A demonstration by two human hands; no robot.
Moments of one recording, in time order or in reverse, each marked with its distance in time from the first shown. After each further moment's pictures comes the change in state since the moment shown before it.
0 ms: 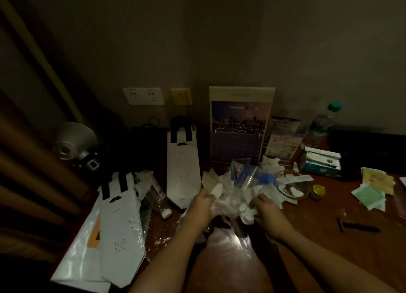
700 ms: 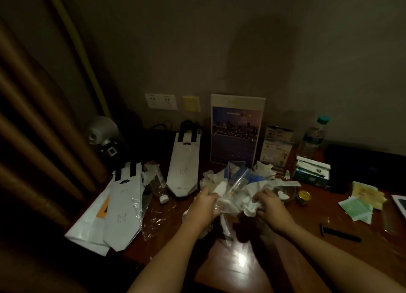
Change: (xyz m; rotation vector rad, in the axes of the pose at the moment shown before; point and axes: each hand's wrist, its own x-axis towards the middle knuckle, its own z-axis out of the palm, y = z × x) left_hand -0.058 0.080 0.005 0.057 0.110 -0.060; right_hand -0.044 0.035 -0.048 0.059 0.113 -0.161
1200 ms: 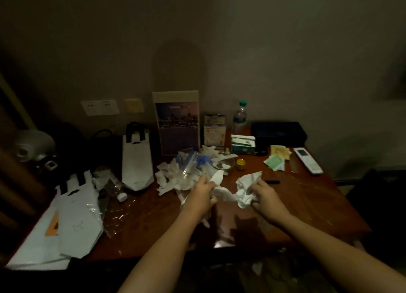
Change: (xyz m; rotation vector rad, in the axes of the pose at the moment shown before) left_hand -0.060 0.097 0.025 -0.104 -0.032 0.351; right_hand -0.165 -0.003 -0.047 -0.036 0.188 0.287
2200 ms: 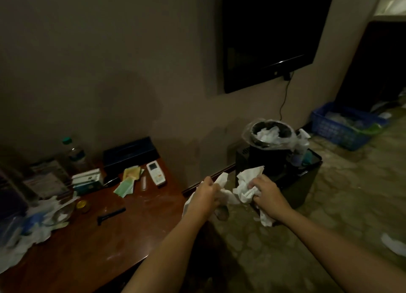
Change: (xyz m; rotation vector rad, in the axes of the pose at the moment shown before) left_hand 0.078 0.489 0.270 0.080 -0.281 0.421; right_hand -0.239 0.403 -0.283 0.061 0.344 0.364
